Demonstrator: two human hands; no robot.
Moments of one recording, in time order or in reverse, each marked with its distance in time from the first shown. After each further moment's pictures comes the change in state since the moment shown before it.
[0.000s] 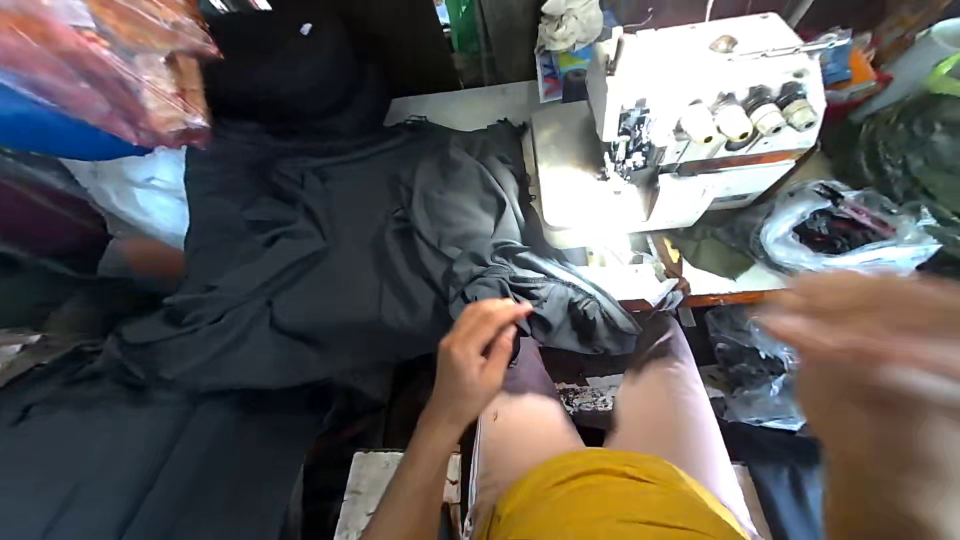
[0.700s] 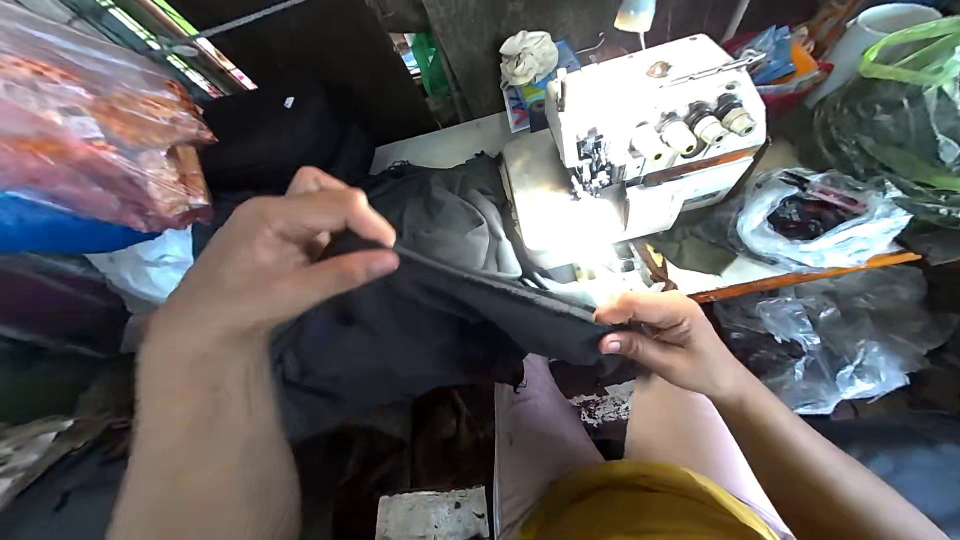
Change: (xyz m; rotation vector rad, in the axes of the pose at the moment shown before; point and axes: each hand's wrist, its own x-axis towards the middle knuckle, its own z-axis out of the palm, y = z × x) left_hand 0.178 0.011 -0.165 0.025 -0.467 0.369; right_hand 0.020 0.076 0.074 0.478 -0.149 -0.123
